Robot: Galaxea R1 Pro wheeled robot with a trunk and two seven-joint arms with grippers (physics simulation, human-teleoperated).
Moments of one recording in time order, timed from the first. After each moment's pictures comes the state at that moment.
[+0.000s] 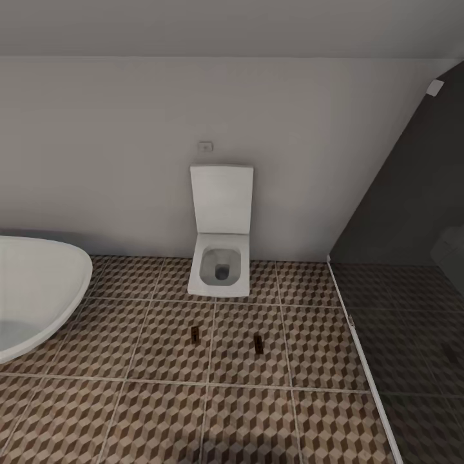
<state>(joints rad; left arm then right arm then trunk) -0.31 0.11 -0.39 0.07 0.38 -0.72 0.14 -0.14 -0.05 0.04 -0.02 -0.03 -0.67 0.06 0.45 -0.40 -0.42</state>
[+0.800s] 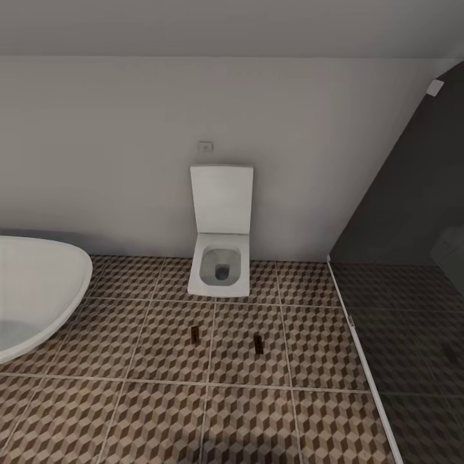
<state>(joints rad) -0.31 0.11 -0.39 0.07 0.38 -0.72 0.14 -0.14 -0.05 0.04 -0.02 -0.03 -0.67 0.06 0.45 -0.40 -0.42</state>
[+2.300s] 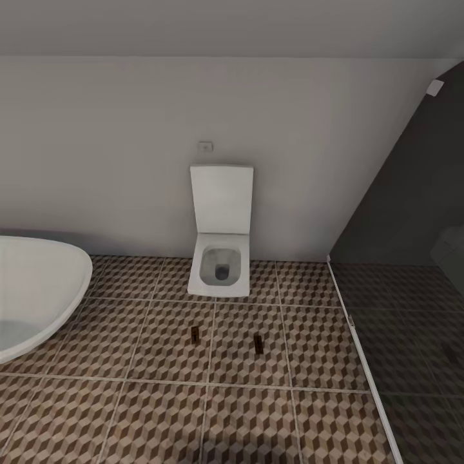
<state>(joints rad) -0.31 0.11 -0.39 0.07 0.38 -0.72 0.14 -0.14 -0.05 0.04 -0.02 -0.03 -0.67 0.06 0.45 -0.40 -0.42</state>
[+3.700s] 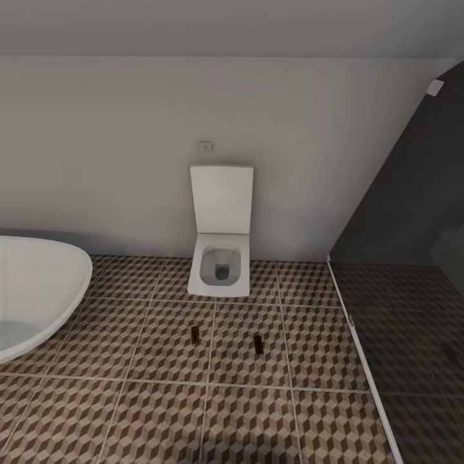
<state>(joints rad) -0.31 0.11 -0.39 0.07 0.38 -0.72 0.14 -0.14 -0.05 0.04 -0.02 -0.03 -0.67 0.06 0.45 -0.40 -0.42</state>
